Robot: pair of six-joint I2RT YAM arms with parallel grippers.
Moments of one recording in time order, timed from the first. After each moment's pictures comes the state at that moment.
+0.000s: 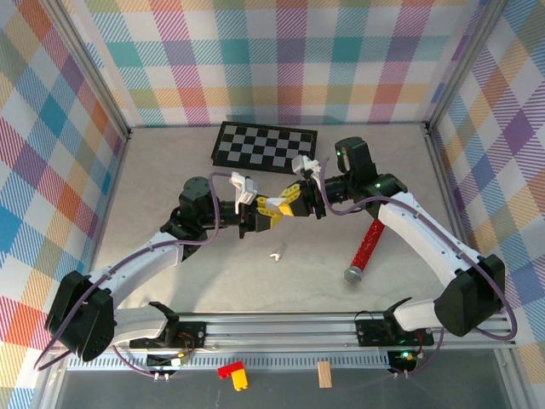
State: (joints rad) left arm -0.55 1.22 0.74 0.42 0.96 -0.15; right arm 0.52 1.36 1.23 -0.47 -1.07 -0.28
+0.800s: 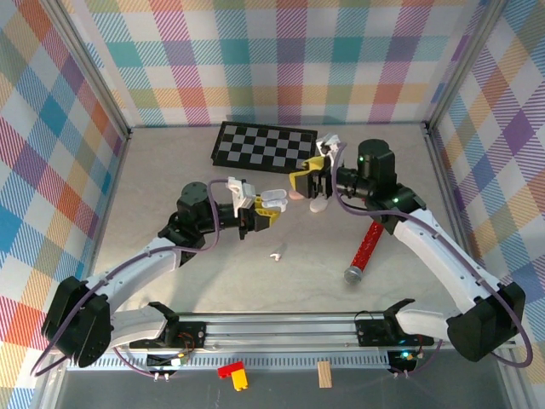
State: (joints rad) left arm -0.55 1.17 0.68 0.43 0.82 -0.03; right arm 0.48 1.20 1.13 -0.22 -0.54 0.16
